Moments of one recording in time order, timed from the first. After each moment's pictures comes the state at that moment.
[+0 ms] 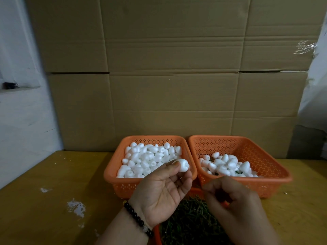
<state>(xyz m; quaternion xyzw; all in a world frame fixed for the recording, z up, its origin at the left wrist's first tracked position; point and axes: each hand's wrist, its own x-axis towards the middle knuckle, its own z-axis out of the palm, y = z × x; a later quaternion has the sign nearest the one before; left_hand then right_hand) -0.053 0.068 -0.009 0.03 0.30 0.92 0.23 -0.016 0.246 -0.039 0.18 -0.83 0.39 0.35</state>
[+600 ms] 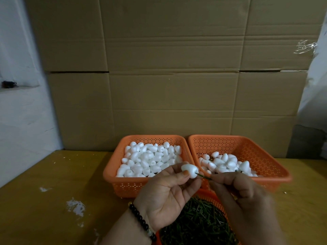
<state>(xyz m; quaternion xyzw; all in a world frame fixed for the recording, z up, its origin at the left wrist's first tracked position) -0.048 0.077 -0.014 0.07 0.32 0.92 0.23 -0.011 0.243 -0.028 0.18 -0.79 0.39 0.45</state>
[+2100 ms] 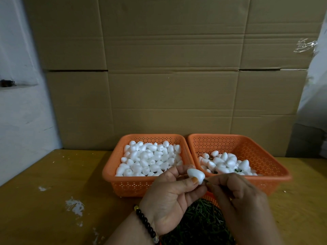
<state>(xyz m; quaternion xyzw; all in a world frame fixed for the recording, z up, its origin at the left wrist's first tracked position) -0.040 0.088 -0.016 0.08 0.41 0.89 0.19 -0.016 0.245 -0.033 0.19 -0.81 0.32 0.44</state>
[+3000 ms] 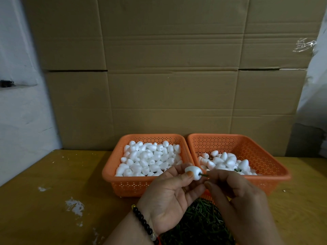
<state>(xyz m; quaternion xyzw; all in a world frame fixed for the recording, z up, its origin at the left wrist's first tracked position) -0.042 0.086 -0.016 0.08 0.35 0.91 0.22 -0.014 0.242 -0.033 0.18 -0.81 0.37 0.43</state>
